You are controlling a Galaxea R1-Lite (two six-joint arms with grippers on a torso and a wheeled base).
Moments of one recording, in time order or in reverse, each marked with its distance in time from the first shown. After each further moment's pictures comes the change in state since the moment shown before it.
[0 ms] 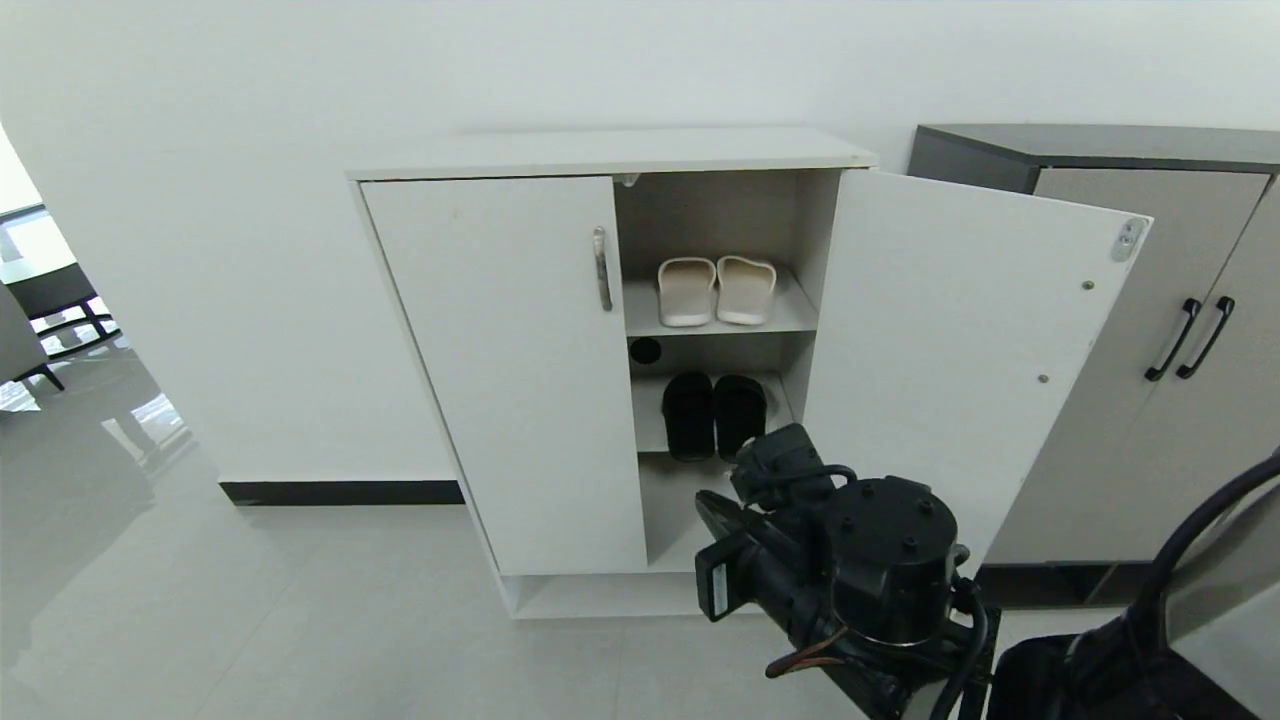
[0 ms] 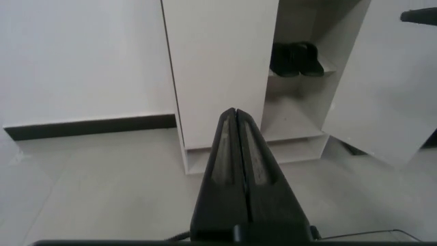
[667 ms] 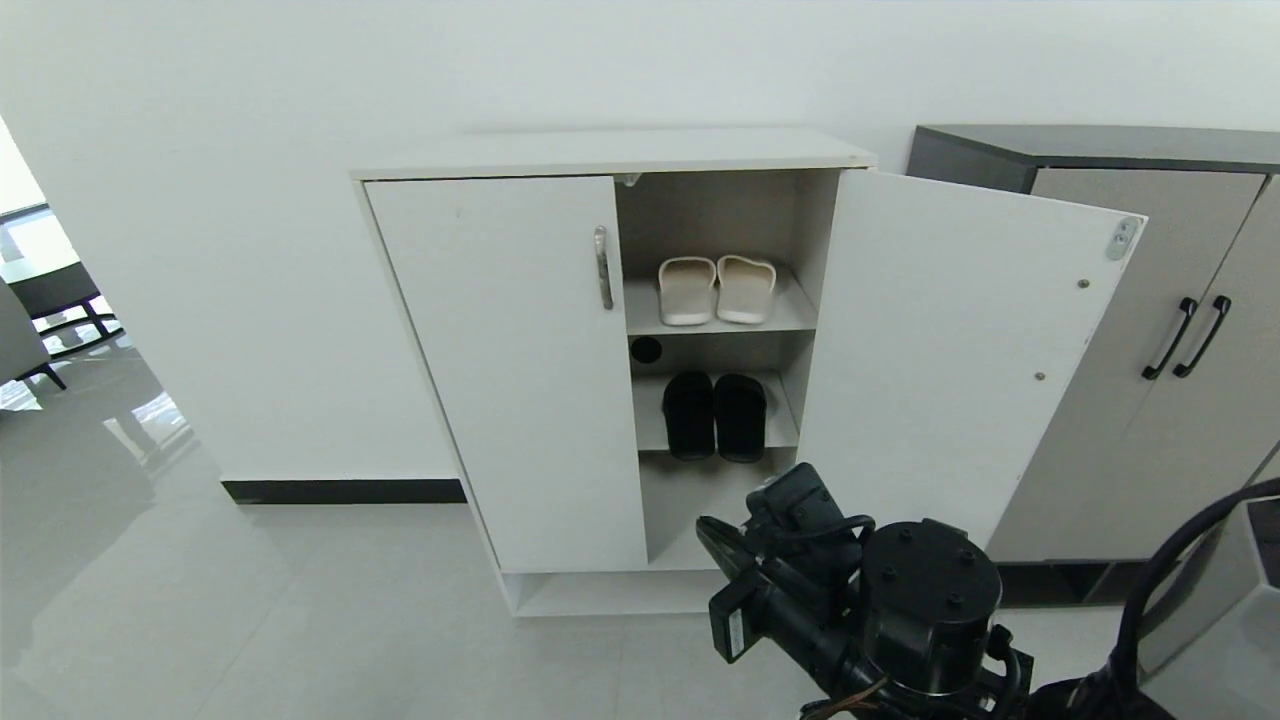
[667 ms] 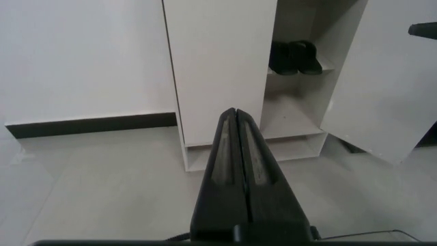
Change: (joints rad) left arm 0.000 0.000 0.000 0.000 0.001 -0.001; right arm -0.006 0.039 0.124 -0.210 0.076 -0.079
